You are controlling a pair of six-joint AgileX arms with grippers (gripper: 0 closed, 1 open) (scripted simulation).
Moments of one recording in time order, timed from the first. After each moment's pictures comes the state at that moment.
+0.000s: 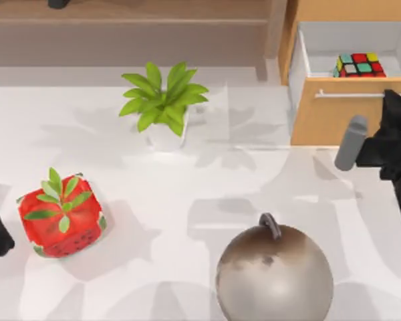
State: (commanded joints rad) left arm 0.00 0.00 0.00 0.00 0.00 0.00; right arm 0.26 2.05 0.49 1.56 0.29 -1.55
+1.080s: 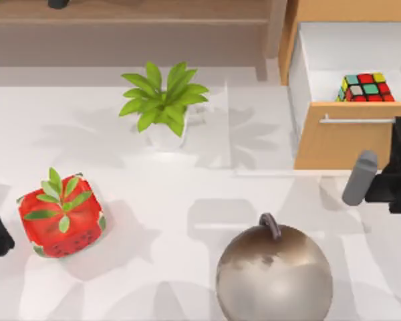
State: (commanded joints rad) left arm 0.00 0.00 0.00 0.00 0.00 0.00; right arm 0.32 2.00 0.27 1.71 0.35 -1.55
